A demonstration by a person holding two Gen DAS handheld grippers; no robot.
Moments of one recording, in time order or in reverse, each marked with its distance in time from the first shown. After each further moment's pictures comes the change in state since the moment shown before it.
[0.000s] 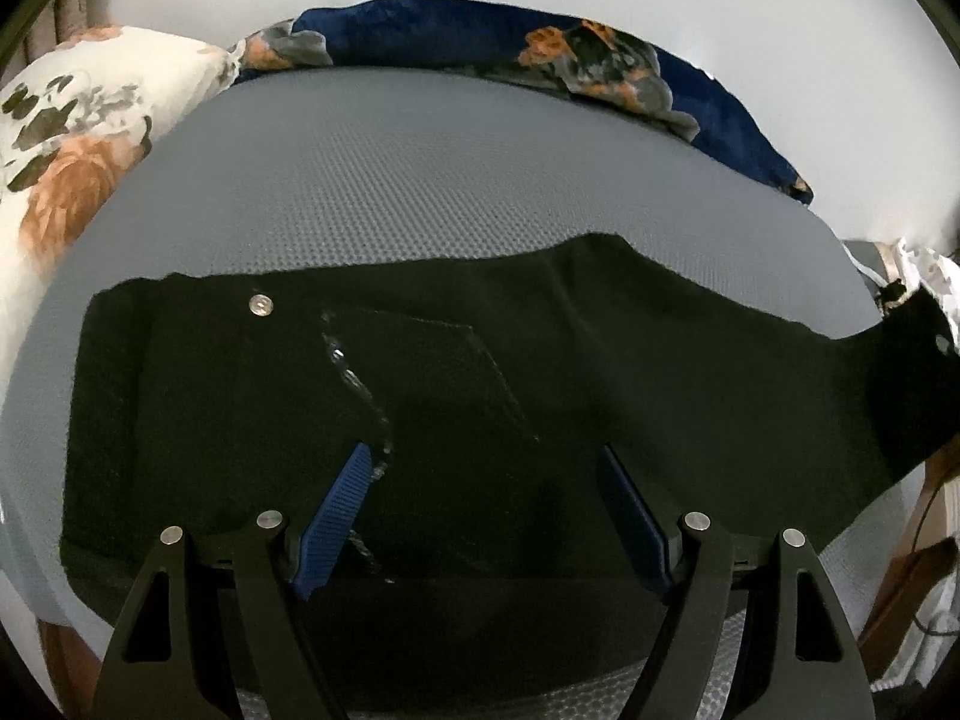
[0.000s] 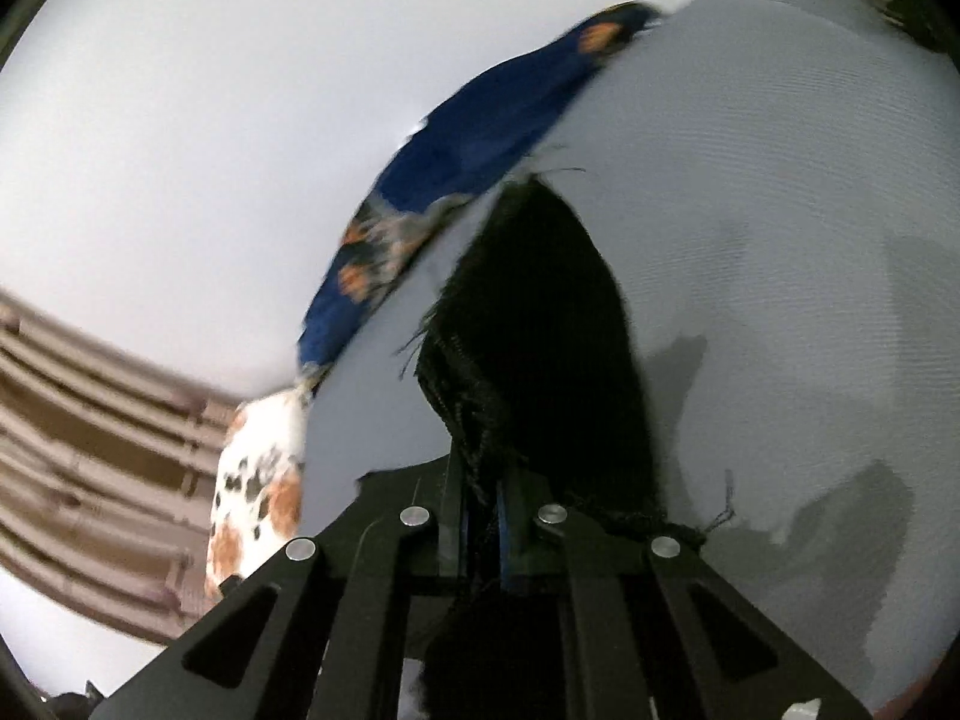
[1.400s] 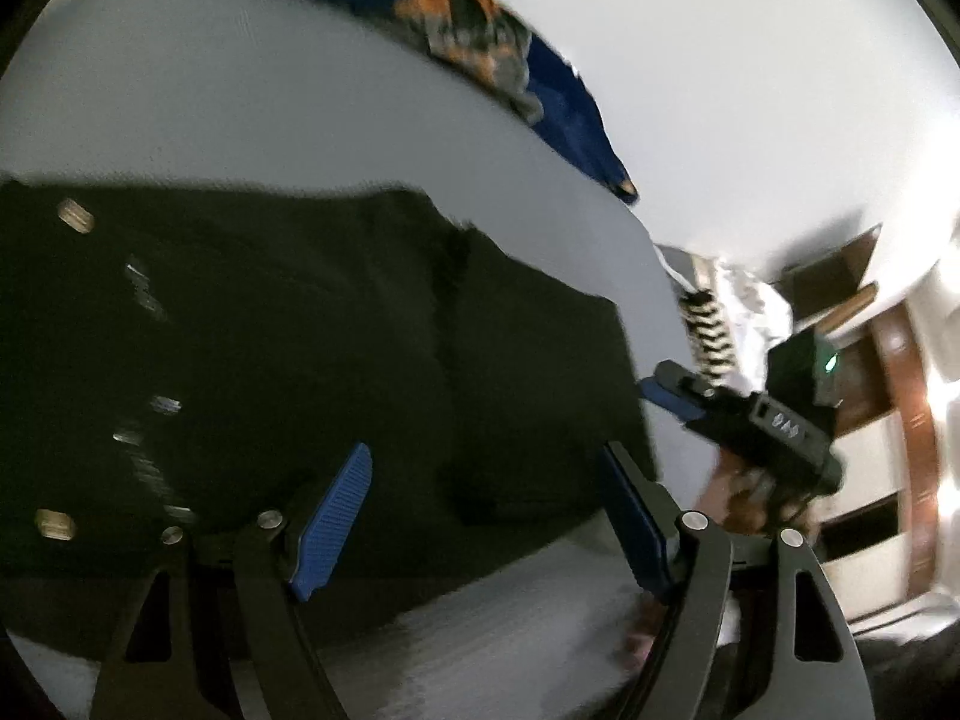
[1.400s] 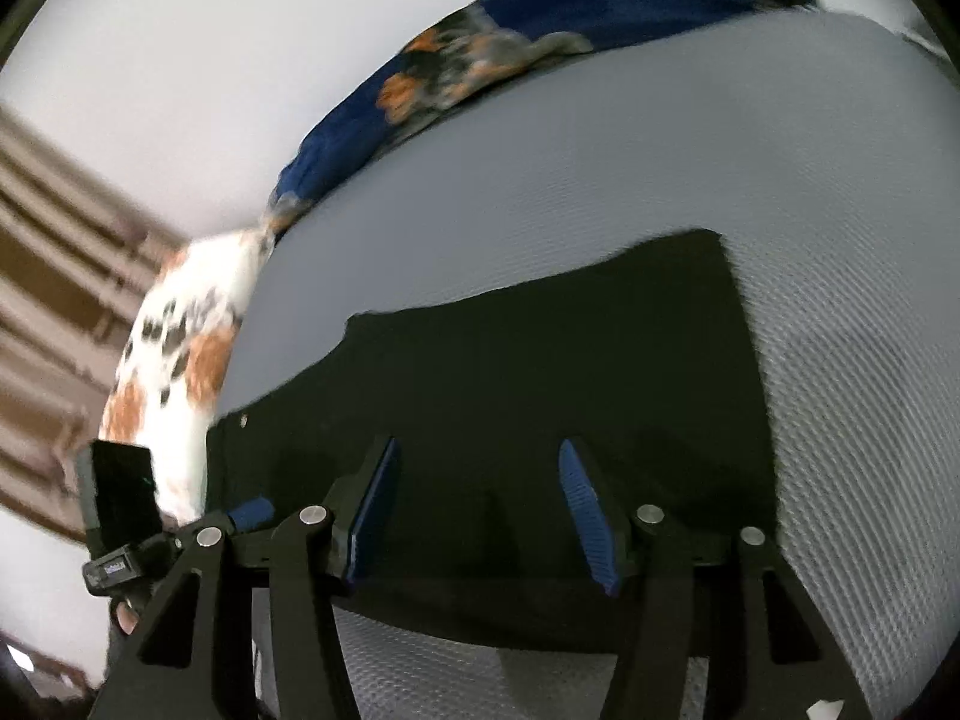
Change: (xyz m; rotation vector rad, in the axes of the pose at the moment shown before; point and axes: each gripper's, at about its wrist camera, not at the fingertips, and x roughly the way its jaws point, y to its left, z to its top) left arm 0.004 -0.006 0.002 -0.141 0.178 -0.593; right arm 0.105 0.087 -0.120 -0.254 0.168 -0.196
